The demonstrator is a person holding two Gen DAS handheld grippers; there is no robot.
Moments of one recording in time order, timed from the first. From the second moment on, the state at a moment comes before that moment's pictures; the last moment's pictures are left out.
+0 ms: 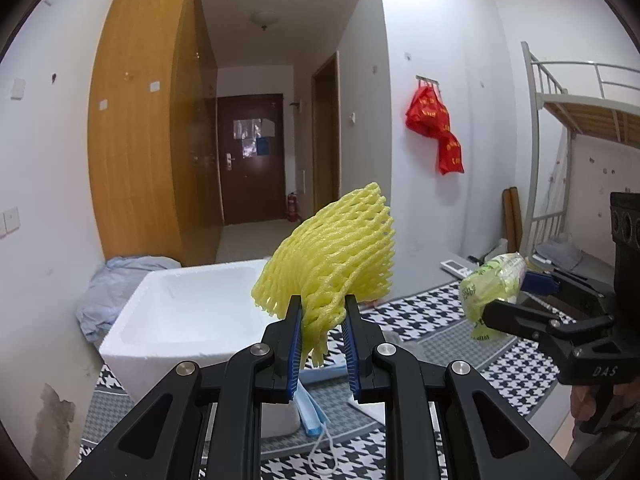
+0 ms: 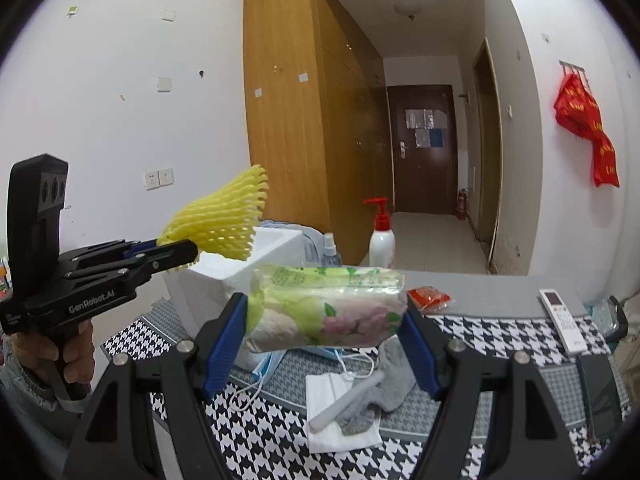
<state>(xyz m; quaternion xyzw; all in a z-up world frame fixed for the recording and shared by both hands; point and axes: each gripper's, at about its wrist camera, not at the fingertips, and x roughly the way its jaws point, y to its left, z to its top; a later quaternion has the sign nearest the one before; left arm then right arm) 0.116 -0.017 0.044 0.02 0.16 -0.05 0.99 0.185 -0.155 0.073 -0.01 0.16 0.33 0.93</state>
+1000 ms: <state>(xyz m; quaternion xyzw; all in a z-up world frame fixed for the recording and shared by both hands) 0.146 0.049 0.056 0.00 0.18 0.05 0.98 0.209 -0.091 0.094 -0.02 0.16 0.38 0.91</state>
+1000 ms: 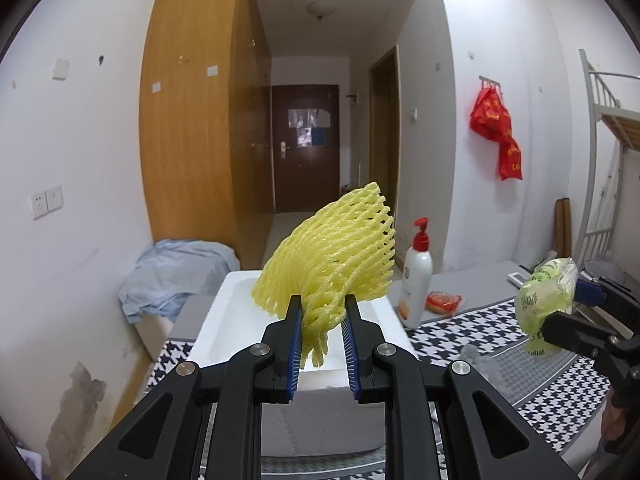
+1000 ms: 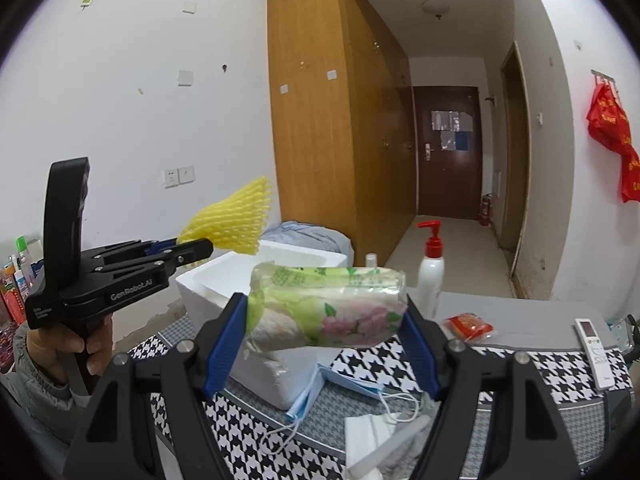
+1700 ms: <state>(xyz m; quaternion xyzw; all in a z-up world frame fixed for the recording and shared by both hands) 0.194 0.068 0.041 -0.01 0.25 0.08 0.97 0.224 -0.071 0.092 -0.04 0.18 0.38 0.91</state>
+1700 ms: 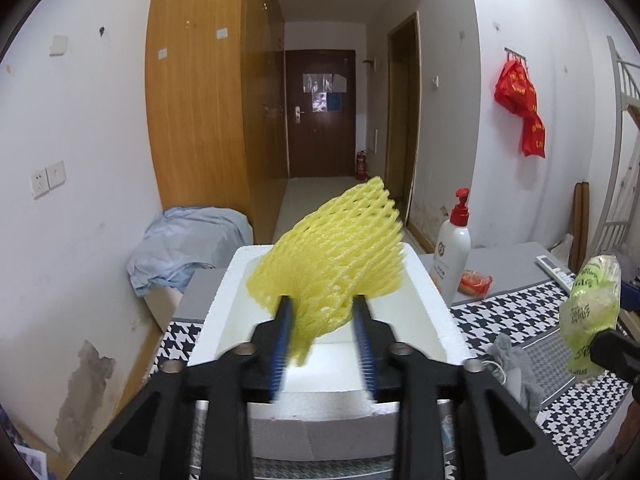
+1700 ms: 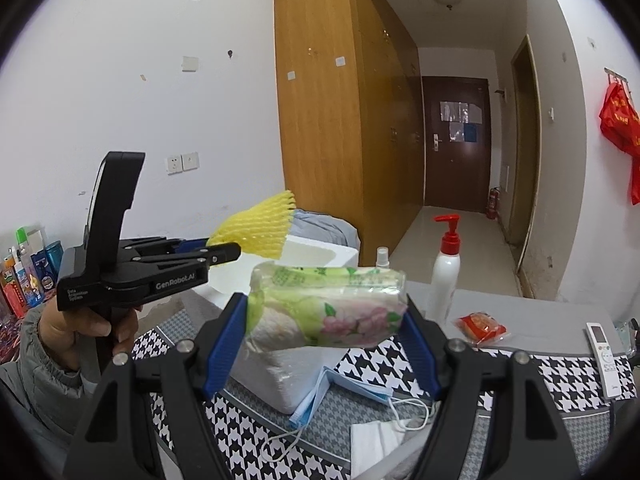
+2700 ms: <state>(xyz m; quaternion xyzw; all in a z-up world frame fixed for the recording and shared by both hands) 0.143 0.096 0.050 -0.01 0.18 0.14 0.97 0.229 -0.024 0.103 -0.07 0.18 0.39 0.90</state>
